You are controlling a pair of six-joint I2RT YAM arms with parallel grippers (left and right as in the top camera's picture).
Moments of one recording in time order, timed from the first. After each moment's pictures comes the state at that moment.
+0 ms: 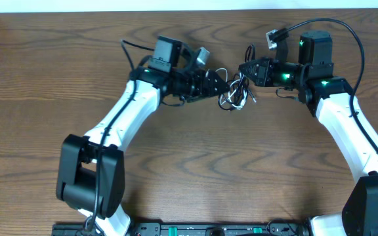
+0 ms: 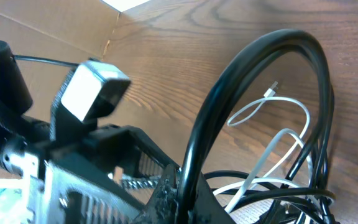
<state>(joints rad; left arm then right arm) -0.36 1.82 1.34 -0.48 0.85 -0.46 0.14 1.61 1.18 -0.25 -0.79 0.41</state>
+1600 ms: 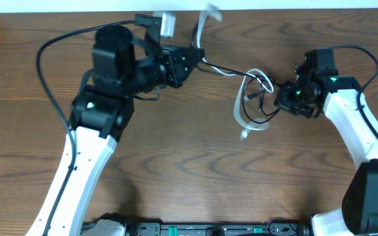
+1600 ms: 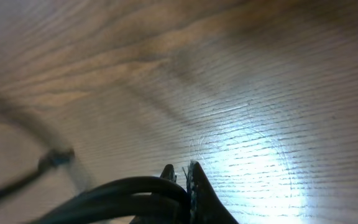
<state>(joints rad) -0.27 1.32 1.34 -0.34 0.69 -0.49 0.05 1.67 1.18 -0.77 -0.26 0.49</state>
